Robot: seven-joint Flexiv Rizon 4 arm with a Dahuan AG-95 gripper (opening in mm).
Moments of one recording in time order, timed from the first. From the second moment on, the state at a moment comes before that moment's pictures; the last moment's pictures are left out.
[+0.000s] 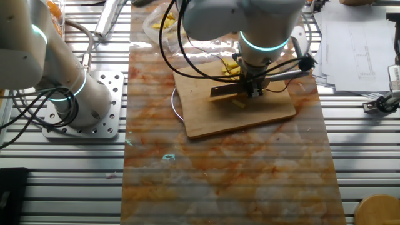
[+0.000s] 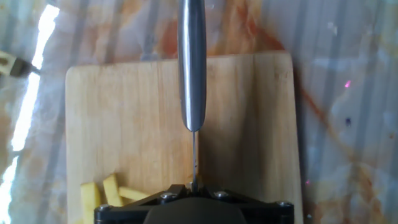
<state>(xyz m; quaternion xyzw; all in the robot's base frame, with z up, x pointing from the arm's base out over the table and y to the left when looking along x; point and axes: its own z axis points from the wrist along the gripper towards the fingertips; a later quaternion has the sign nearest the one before) 0.496 0.031 0.043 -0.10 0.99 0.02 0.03</state>
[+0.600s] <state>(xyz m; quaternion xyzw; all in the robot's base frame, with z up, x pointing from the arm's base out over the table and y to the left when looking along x) 0.494 0.034 0.049 -0.10 0.99 0.03 0.02</state>
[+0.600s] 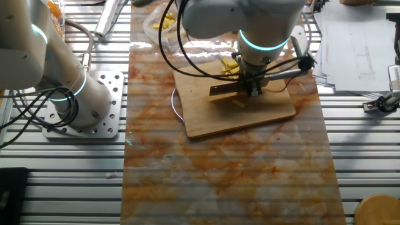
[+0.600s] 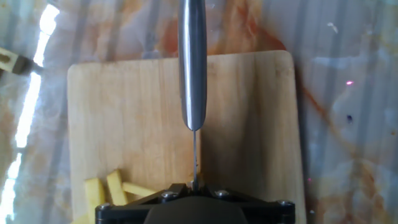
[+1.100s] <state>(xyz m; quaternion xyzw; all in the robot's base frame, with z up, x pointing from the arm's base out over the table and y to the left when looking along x) 0.488 0.027 0.064 -0.11 0.99 0.02 0.03</state>
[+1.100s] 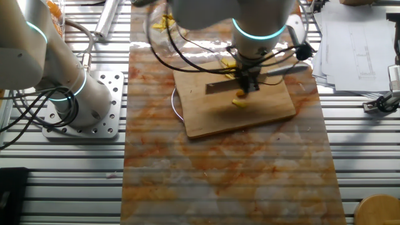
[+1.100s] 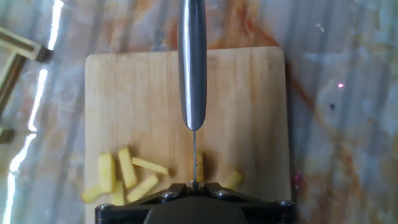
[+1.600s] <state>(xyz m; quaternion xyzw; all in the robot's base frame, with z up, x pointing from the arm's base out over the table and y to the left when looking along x) 0.488 0.027 0.059 -0.10 0.99 0.02 0.03</state>
